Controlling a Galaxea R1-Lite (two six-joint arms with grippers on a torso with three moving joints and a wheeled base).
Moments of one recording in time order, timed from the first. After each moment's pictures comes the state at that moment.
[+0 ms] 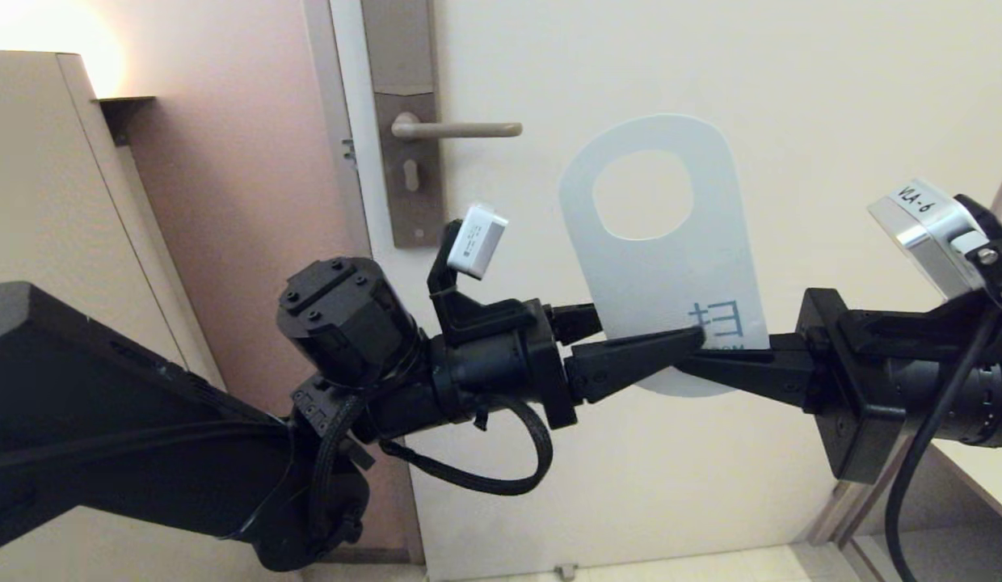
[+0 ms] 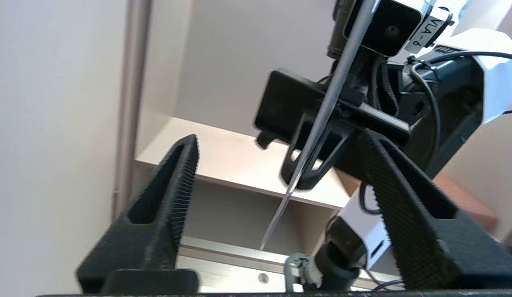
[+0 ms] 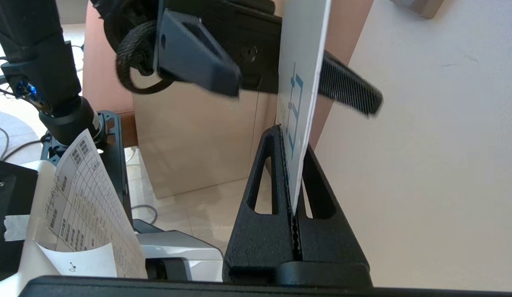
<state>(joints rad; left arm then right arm) -0.79 1.96 -0.86 -1.44 -0.69 -0.57 0.45 1.37 -0.75 -0.42 0.71 -0.14</state>
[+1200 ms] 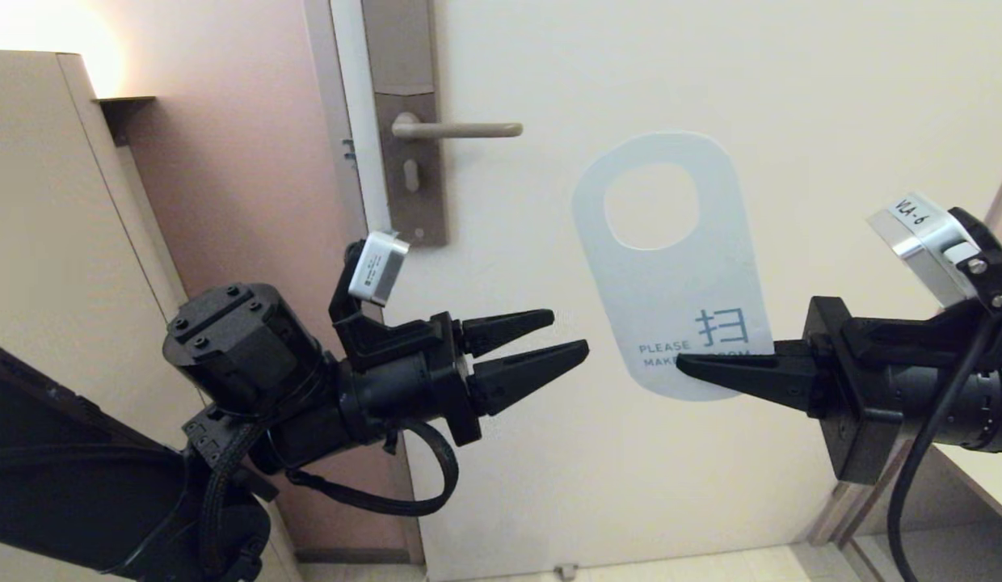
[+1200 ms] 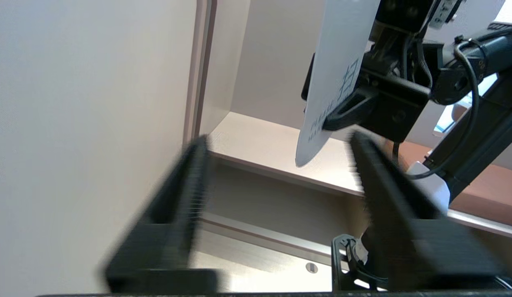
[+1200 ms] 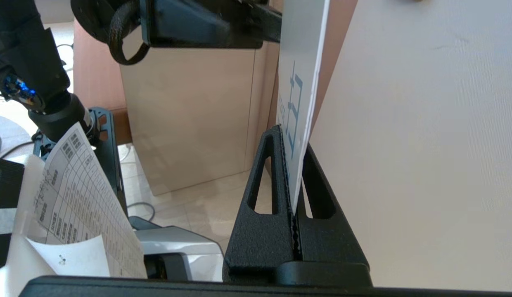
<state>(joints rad) -0.67 1.85 -0.63 -1.50 -0.66 -0.45 0.42 1.37 -0.72 -0.42 0.70 -0.14</state>
